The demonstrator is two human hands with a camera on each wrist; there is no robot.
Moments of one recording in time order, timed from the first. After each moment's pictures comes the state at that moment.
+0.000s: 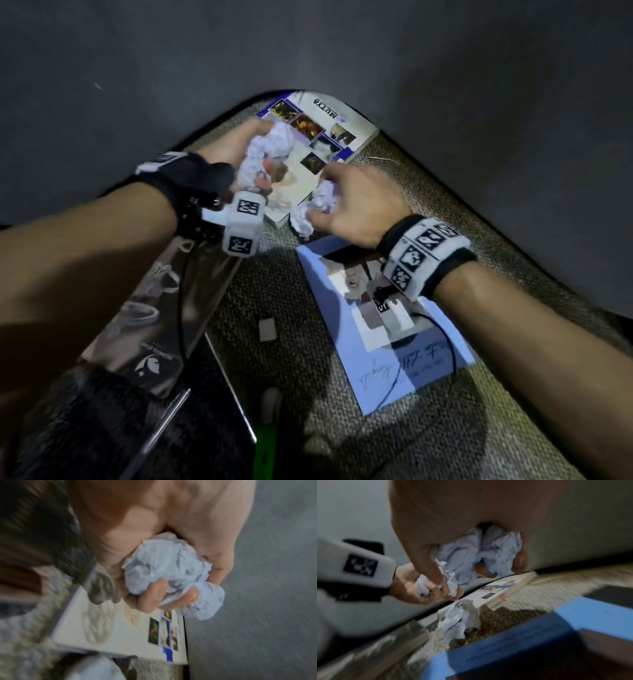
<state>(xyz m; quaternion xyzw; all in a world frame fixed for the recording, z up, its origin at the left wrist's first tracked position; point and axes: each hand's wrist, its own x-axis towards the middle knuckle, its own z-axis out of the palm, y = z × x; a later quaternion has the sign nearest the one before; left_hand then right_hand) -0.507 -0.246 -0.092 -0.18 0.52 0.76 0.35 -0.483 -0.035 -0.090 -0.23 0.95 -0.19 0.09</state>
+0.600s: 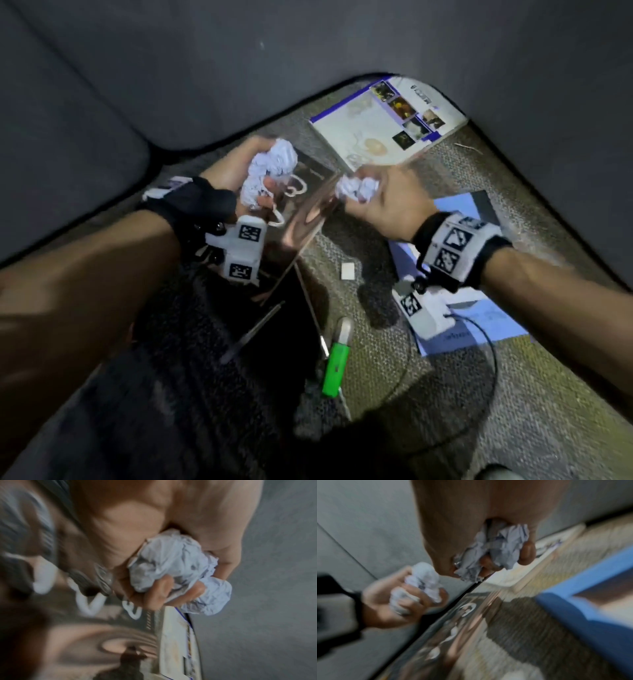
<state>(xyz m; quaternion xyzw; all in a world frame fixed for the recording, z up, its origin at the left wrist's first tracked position) -0.338 -0.329 -0.057 -0.28 0.48 0.81 0.22 -0.400 -0.101 -0.072 -0.27 0.90 -0.30 0.18</state>
